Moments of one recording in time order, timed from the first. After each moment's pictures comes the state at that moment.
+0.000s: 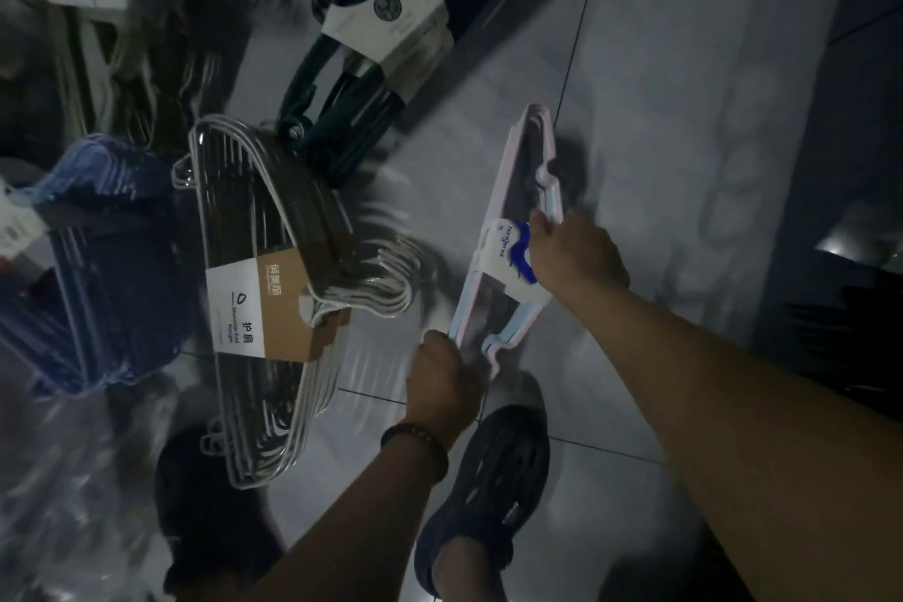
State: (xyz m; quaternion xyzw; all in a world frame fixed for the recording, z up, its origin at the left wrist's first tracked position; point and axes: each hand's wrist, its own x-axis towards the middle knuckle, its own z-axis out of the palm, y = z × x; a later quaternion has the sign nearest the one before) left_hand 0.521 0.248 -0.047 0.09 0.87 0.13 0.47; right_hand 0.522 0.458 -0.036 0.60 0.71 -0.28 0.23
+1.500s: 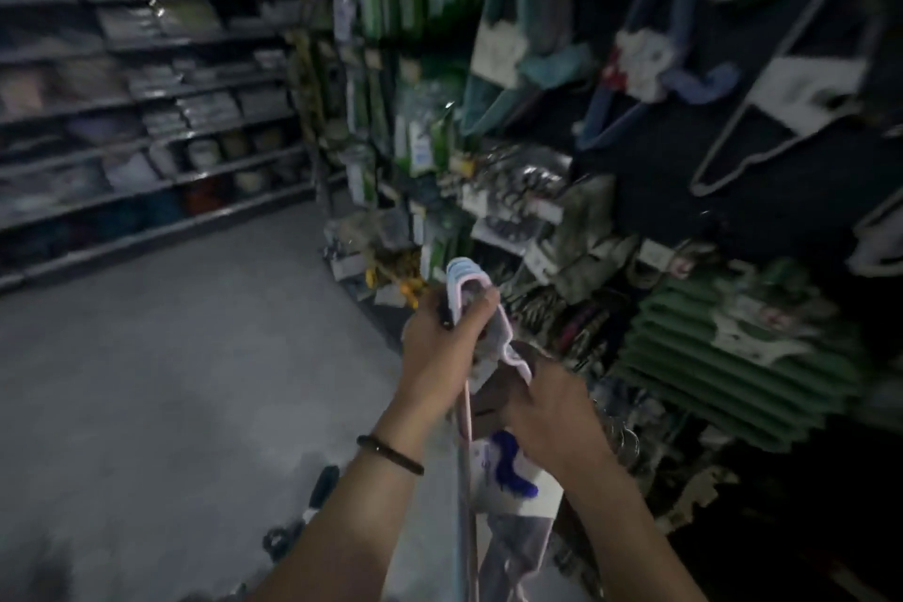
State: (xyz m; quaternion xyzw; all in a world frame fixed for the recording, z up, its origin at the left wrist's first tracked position) left_hand 0.535 0.274 0.965 0.52 0.47 0.52 0.49; right_hand 0.667 0.217 0.946 0.70 0.59 -0.26 -0.30
